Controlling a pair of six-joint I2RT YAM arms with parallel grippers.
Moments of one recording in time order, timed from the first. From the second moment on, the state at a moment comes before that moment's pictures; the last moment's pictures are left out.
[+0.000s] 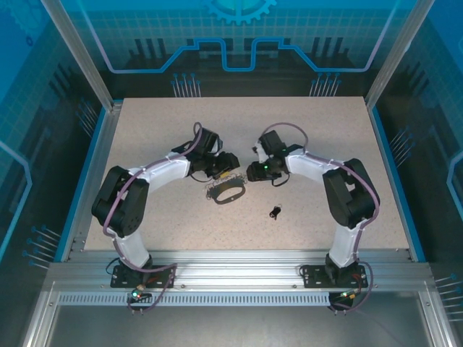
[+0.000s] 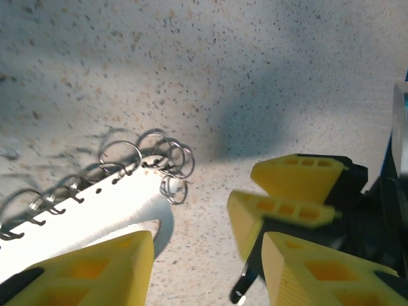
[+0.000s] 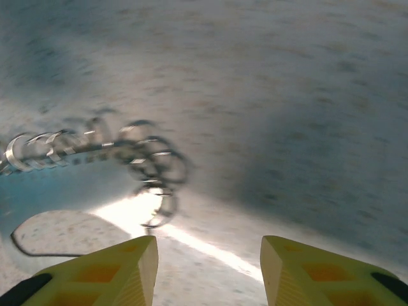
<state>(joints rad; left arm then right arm) -0.46 1.78 1.16 -0.29 0.40 -0.92 0.45 1.86 1.20 -0.48 -0.23 0.32</state>
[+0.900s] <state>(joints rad) -0.67 1.92 1.34 -0.41 0.12 -0.95 0.34 1.64 0.99 -0.49 -0.25 0.47</state>
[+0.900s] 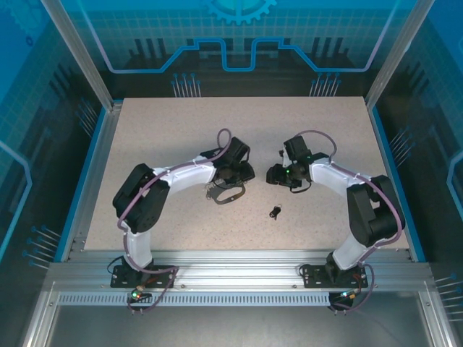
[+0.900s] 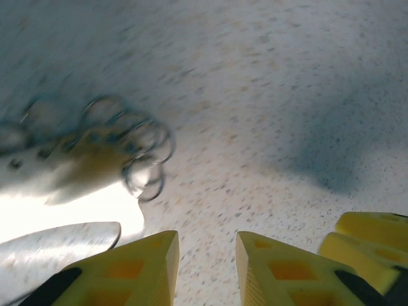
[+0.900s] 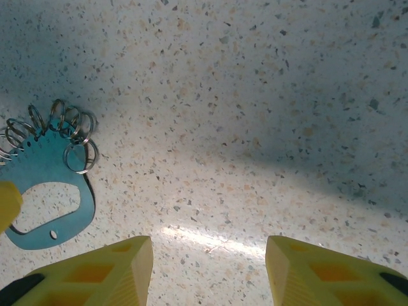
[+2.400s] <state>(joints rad) -0.70 2.16 1.66 -0.75 -0.05 -0.11 0.33 1.63 0.93 -0.48 -0.25 0.48</state>
